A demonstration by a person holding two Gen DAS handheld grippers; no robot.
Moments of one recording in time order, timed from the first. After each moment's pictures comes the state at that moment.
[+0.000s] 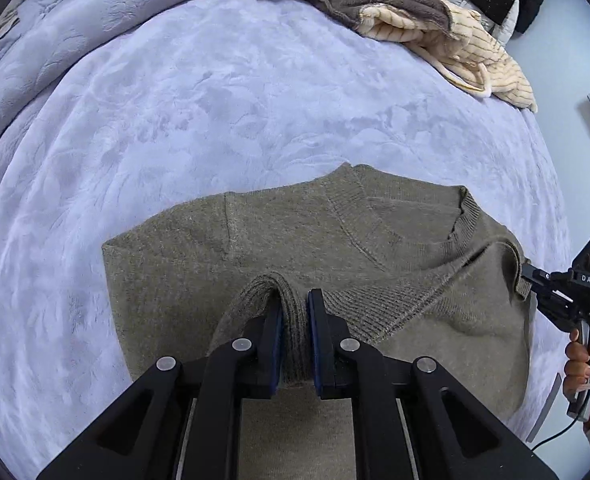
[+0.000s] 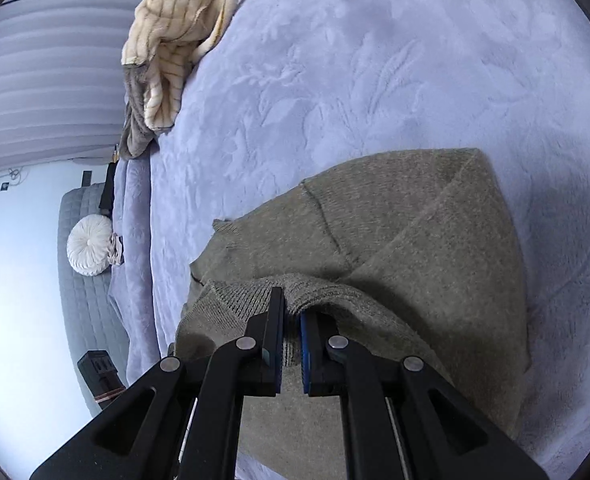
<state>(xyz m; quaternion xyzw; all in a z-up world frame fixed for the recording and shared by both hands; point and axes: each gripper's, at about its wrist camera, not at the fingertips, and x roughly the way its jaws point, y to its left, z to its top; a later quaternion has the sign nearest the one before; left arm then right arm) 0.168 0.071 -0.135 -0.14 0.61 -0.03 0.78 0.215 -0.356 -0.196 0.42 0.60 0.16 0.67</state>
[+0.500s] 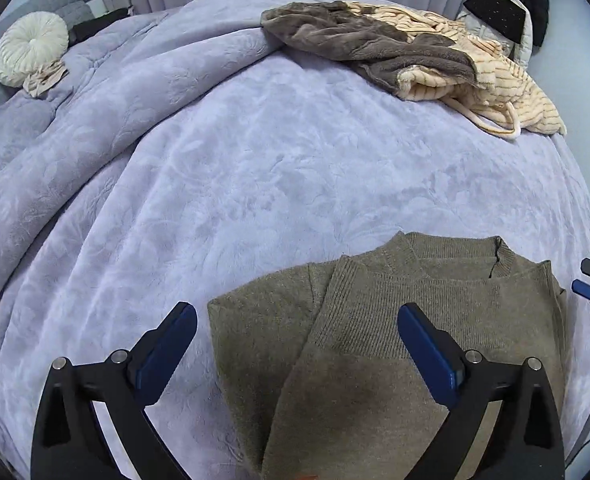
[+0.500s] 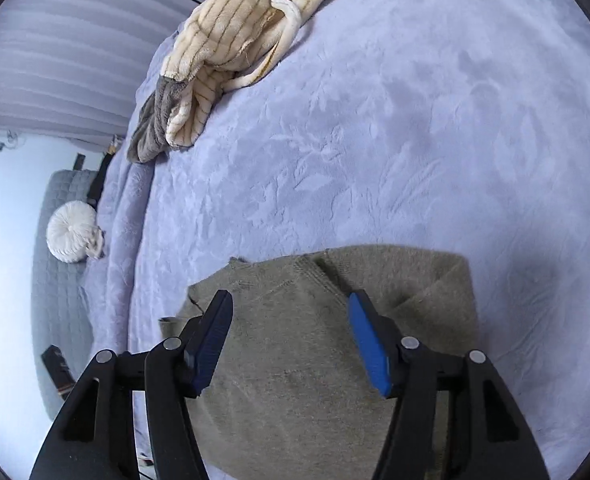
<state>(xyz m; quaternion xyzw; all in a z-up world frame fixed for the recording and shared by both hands) 0.165 0.093 -0.091 -0.06 0.55 0.04 0.83 0.233 -0.360 -0.138 0.30 0.57 0.15 0.75</state>
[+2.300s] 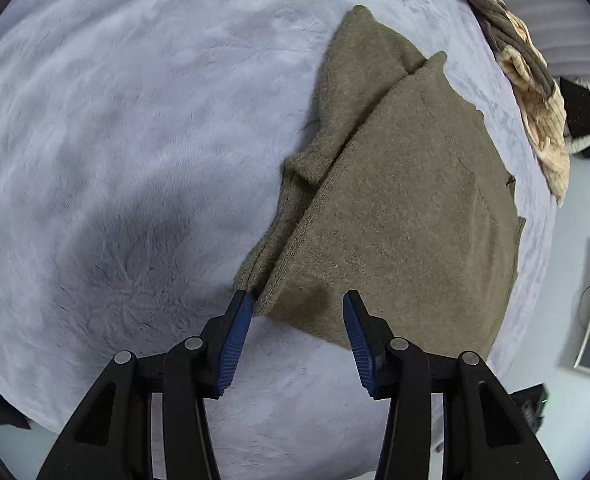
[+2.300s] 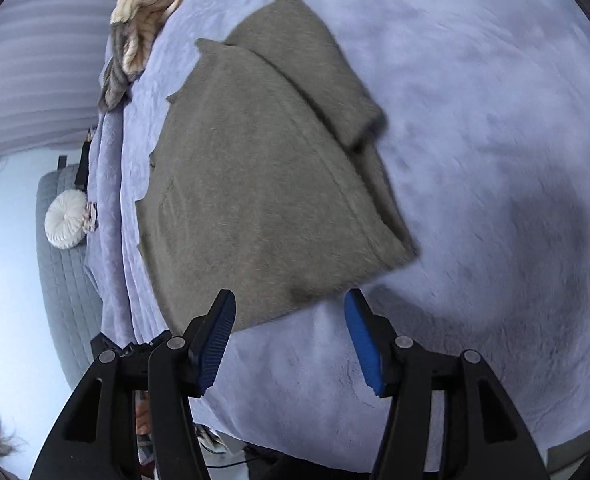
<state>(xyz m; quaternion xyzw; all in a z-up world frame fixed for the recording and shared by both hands) -0.011 0.124 -0.179 -0.40 0.64 0.08 0.65 0.028 -0.381 -0.187 0.41 0.63 0.11 0.65</state>
